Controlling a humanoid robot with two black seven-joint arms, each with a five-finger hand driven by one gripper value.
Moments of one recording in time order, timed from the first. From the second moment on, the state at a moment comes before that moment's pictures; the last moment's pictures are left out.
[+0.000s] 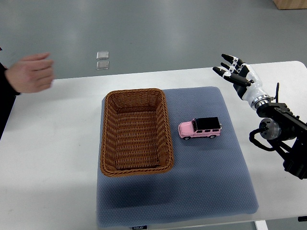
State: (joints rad) left arm -0.09 0.00 -0.07 -0.14 0.12 -0.03 -0.04; right arm 0.60 -0.26 0.84 0.82 -0.40 0.00 0.36
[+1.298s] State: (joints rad) left arm -0.09 0.00 -0.07 -0.14 0.12 -0.03 -0.04; right arm 0.60 -0.27 0.84 0.82 -0.40 0.00 0.36
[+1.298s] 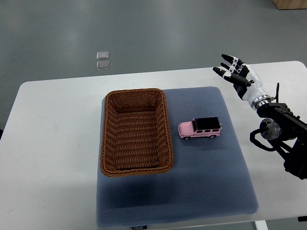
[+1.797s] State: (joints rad) left arm -0.09 0.00 -0.07 -0.14 0.12 -0.03 -0.04; right arm 0.60 -0.27 0.84 0.82 -0.40 0.02 0.36
